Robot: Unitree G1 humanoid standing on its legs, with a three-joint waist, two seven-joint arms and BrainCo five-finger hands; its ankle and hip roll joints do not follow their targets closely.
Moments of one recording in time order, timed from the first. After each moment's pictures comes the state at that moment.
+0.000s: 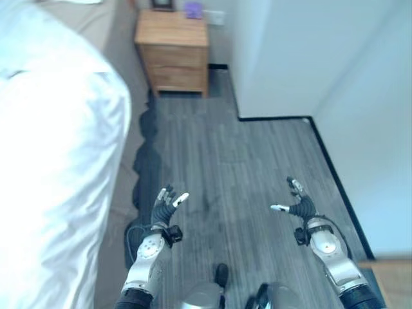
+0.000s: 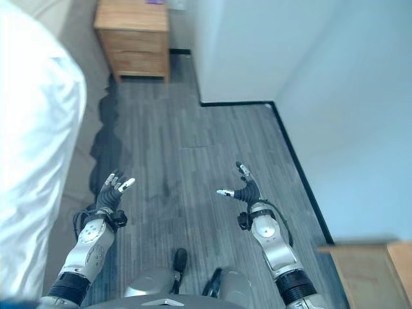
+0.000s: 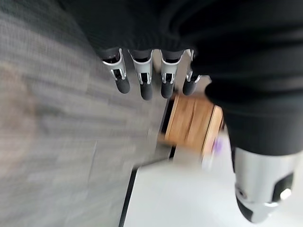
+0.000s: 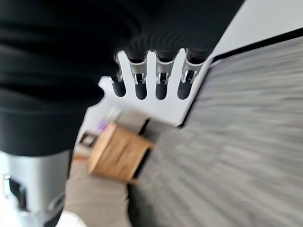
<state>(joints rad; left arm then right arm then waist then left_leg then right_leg) 0.03 0.31 -0.10 0.30 -0.49 -0.09 0.19 -0.04 -0.33 0.24 0.13 -0.04 -0.04 -0.17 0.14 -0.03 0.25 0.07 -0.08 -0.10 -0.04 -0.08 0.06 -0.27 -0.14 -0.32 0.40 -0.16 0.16</state>
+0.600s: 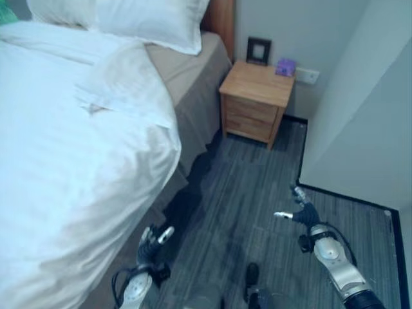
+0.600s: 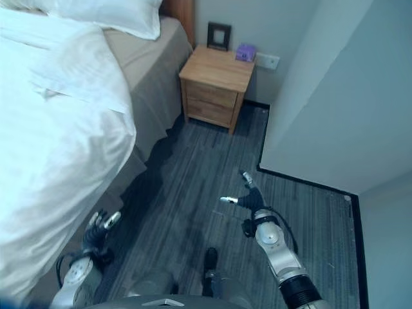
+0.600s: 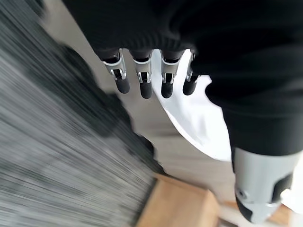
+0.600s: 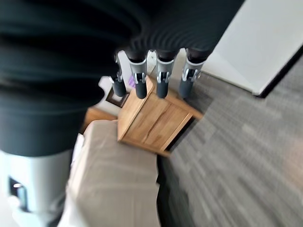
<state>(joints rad) 0.18 0.29 0.00 0.26 -0.48 -0.09 0.19 -0.03 -0.35 0.24 0.20 -0.04 -0.05 -0.17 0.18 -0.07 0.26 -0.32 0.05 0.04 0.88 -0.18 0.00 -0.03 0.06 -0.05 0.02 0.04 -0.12</state>
